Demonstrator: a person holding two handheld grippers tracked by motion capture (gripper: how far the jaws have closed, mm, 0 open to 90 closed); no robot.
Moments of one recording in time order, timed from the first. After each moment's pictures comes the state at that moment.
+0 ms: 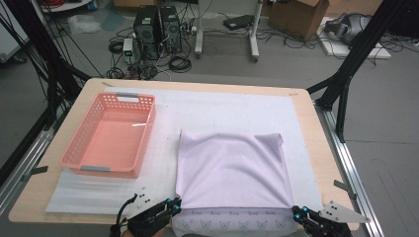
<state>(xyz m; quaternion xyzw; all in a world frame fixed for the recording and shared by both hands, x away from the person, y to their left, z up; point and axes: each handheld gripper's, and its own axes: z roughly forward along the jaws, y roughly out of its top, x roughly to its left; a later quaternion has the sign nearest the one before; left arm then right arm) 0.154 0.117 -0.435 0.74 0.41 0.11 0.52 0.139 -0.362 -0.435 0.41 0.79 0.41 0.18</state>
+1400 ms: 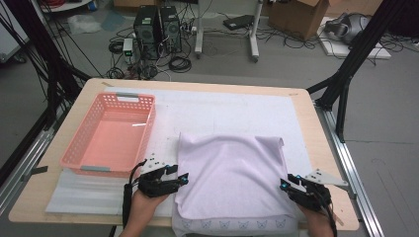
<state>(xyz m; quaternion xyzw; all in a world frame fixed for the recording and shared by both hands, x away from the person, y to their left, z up) 0.260 0.112 -0.449 0.75 0.41 0.10 0.50 0.231 -0.346 -0.448 0.46 0.76 0.41 0.20</state>
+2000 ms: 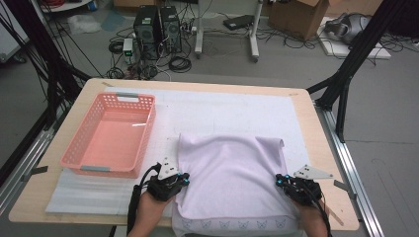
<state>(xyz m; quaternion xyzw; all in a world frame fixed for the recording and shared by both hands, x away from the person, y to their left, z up) 0.248 0.091 -0.451 0.79 0.39 0.14 0.45 0.239 -0.333 -0.448 0.44 0.79 0.39 0.20</state>
